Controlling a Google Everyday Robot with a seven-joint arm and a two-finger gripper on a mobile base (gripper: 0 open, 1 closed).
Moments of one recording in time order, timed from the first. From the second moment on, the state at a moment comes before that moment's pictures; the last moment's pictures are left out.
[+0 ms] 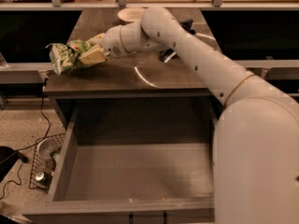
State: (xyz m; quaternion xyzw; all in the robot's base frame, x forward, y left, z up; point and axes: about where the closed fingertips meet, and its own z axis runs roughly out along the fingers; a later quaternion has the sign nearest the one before) arm 0.716 0.197 0.876 -0.58 0.58 0.33 0.47
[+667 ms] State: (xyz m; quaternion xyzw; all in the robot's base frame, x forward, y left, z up) arm 0.667 0.143 0.934 -0.57 0.58 0.29 0.50
